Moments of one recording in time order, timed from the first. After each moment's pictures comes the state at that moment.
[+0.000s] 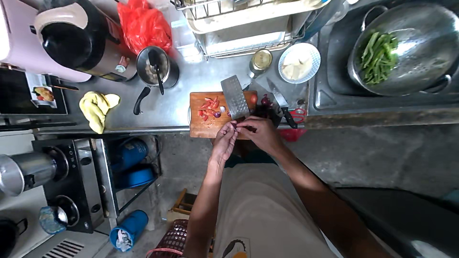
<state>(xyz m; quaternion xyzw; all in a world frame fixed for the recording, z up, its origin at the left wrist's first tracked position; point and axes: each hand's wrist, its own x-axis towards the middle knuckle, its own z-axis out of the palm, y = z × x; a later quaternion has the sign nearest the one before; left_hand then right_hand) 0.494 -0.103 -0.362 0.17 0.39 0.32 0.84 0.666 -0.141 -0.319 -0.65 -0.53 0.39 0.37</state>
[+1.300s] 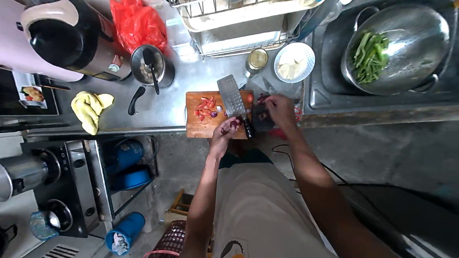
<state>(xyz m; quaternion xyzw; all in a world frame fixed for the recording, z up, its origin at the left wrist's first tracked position) 0.493 -0.097 -0.381 0.37 0.41 0.25 0.80 0.755 -0.116 -0.374 -0.81 -0.43 0.31 0.25</state>
